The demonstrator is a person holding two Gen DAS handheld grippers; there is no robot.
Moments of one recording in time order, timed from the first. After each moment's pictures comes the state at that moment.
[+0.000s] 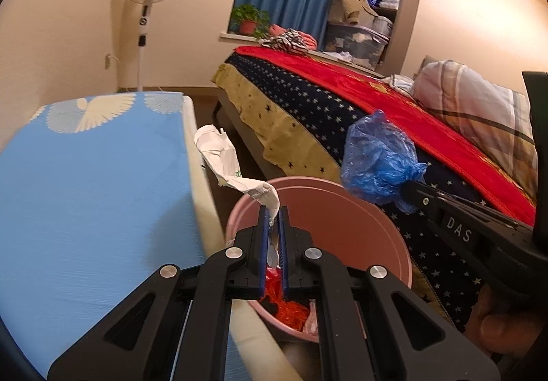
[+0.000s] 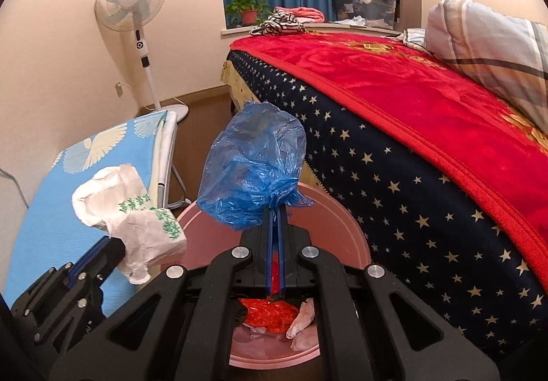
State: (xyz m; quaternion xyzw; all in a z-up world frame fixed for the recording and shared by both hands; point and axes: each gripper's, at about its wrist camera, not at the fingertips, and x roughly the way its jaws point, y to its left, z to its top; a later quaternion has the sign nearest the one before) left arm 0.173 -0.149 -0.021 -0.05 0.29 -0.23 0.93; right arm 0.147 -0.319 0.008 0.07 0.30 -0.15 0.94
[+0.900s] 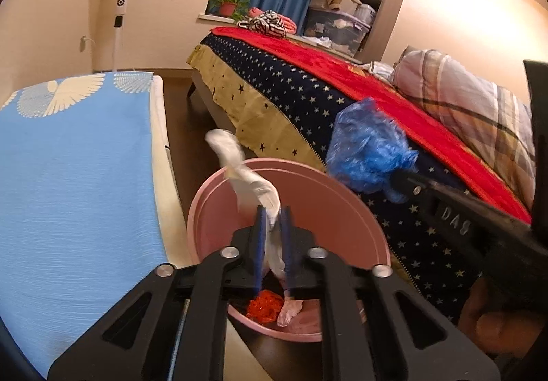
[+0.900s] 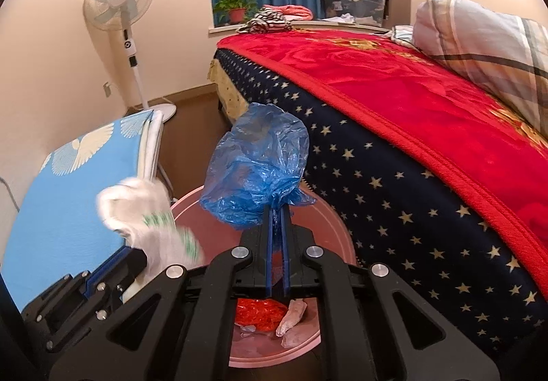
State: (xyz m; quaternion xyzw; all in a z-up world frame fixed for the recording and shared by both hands) left arm 0.180 -0.166 -0.033 -0.06 0.32 -0.27 0.90; right arm 0.142 -0.327 0.010 0.08 0.29 -0.18 0.94
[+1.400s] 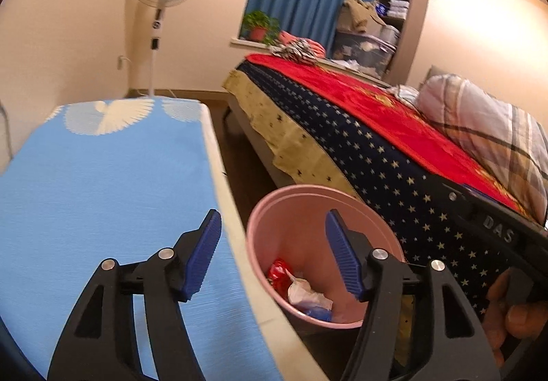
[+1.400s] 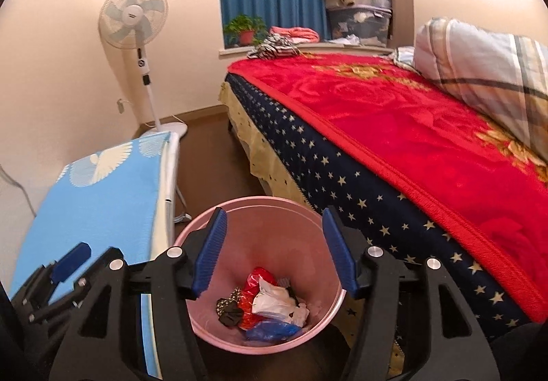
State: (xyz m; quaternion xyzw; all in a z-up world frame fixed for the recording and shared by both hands) left arm 0.150 -0.115 0.007 -0.06 0.28 -0.20 0.94; right arm 0.099 -0.307 0.049 0.06 0.25 -0.15 0.96
